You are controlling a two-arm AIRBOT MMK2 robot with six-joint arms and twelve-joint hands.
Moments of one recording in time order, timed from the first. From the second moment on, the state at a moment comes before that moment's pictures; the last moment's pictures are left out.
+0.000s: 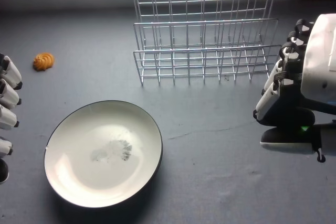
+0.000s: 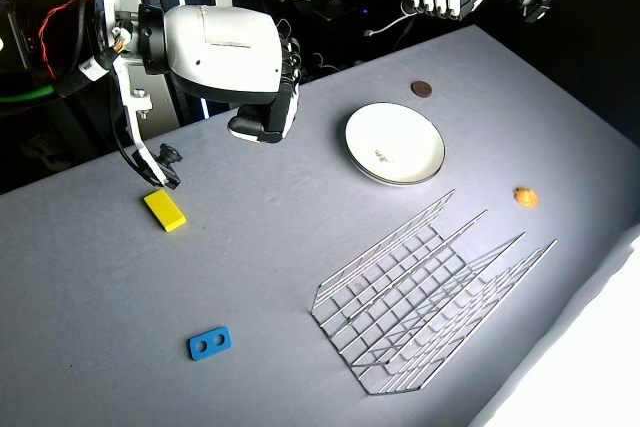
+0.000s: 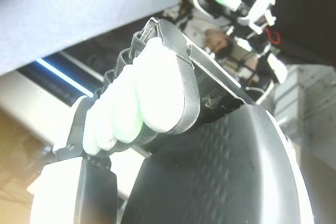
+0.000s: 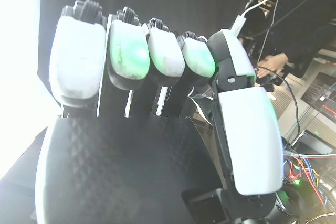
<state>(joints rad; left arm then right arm) 0.46 -0.65 1.24 1.50 -1.54 0.21 -0.49 -0.67 0.72 -0.55 0.70 -0.64</state>
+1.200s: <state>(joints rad) 0.42 -0.66 1.24 1.54 -1.56 0.18 -0.50 -0.67 0.72 -0.55 0.74 -0.64</state>
